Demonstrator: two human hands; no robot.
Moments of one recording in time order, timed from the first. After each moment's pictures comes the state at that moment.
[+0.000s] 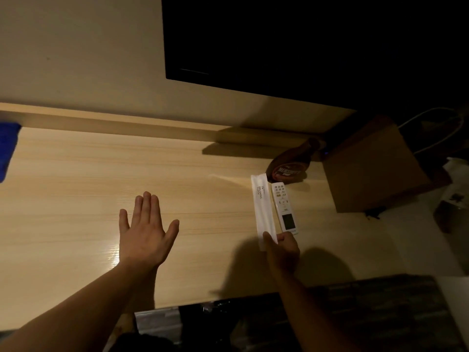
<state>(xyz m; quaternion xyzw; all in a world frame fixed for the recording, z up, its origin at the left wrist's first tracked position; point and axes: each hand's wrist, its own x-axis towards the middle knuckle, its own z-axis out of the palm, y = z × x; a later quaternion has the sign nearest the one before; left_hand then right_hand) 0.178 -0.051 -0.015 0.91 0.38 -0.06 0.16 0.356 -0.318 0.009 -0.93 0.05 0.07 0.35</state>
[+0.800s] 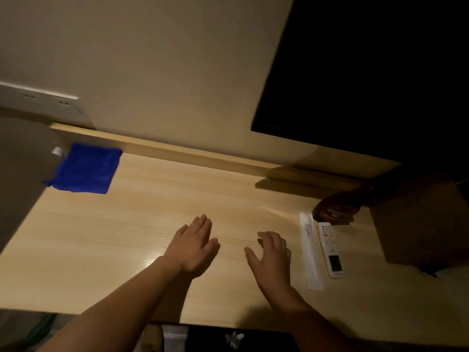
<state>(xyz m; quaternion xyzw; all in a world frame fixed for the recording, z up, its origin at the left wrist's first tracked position) 0.164 -0.006 0.022 0.92 0.26 -0.12 0.28 0.305 -0.210 0.052 -0.93 -0.30 0.14 0.17</state>
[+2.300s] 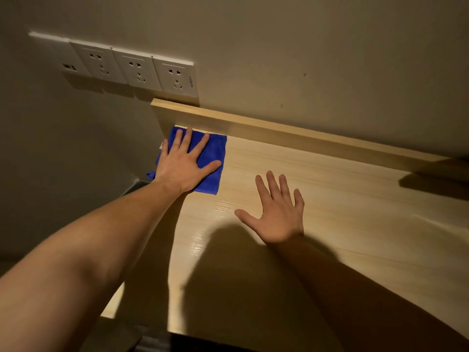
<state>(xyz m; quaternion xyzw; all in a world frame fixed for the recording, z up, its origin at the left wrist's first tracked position) 0.018 0.374 -0.017 0.91 0.39 -0.05 0.11 0.161 0.128 -0.009 -0.87 -0.47 0.14 0.02</state>
